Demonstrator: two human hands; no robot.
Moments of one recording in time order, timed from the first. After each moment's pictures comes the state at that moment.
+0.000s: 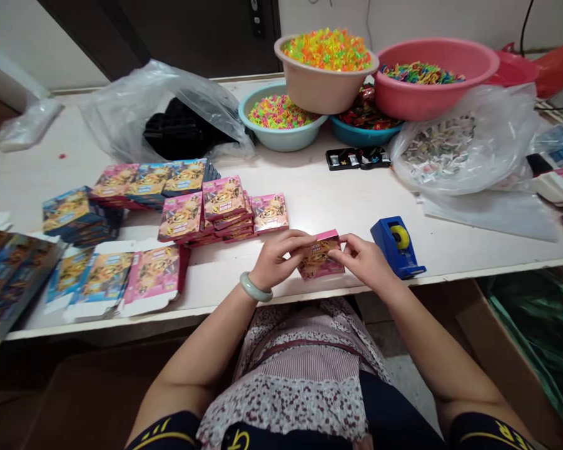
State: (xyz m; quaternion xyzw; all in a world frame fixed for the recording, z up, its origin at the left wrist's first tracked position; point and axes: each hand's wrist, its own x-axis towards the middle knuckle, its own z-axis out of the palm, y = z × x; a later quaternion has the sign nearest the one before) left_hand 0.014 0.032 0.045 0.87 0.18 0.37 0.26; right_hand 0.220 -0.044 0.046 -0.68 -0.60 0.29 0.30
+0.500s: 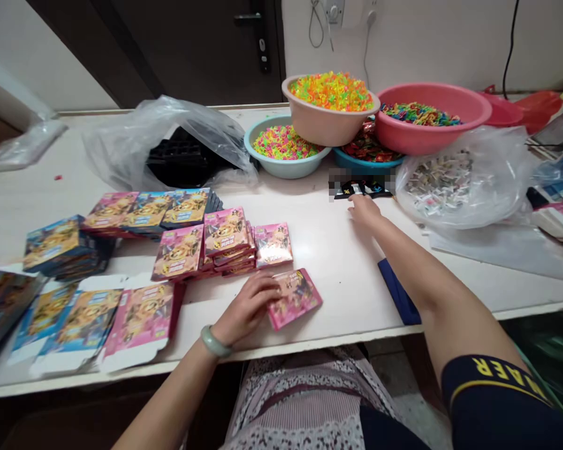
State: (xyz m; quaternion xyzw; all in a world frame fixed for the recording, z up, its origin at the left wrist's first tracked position) left_hand -0.084 0.056 0.014 0.92 0.24 0.24 0.22; right_hand 0.309 0.184 0.003 -0.77 -0.62 0.12 0.04
